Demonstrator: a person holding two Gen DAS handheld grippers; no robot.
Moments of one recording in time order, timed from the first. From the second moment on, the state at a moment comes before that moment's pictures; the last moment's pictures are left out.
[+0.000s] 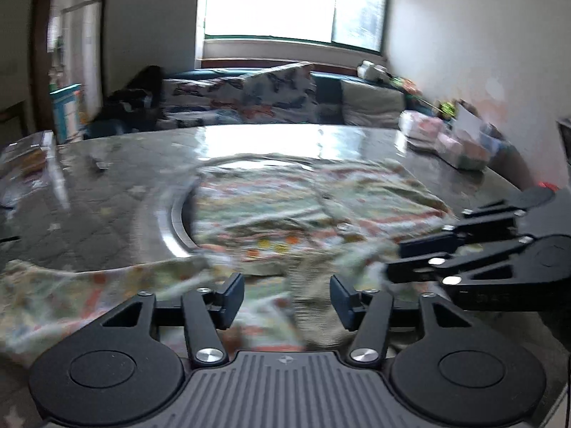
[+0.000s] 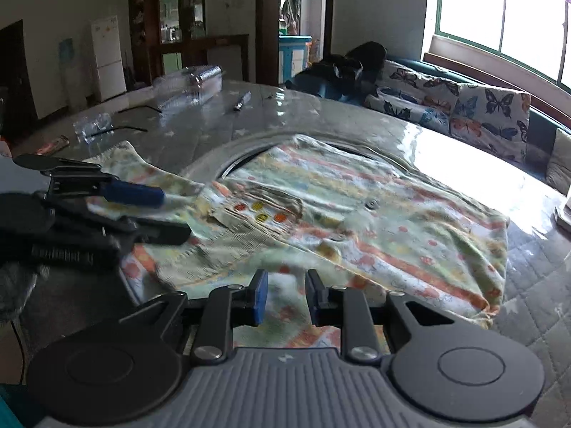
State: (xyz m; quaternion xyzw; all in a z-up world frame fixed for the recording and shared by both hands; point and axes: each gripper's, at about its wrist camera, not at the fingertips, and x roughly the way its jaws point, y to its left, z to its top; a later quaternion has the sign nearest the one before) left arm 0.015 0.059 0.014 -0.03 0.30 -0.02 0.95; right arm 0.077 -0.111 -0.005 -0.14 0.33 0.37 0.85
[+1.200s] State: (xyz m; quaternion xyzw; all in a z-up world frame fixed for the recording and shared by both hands) left arm -0.022 0.235 0.002 -0.18 0.28 0.28 0.90; right arm 0.076 -0.113 0.000 -0.14 0.33 0.37 0.86
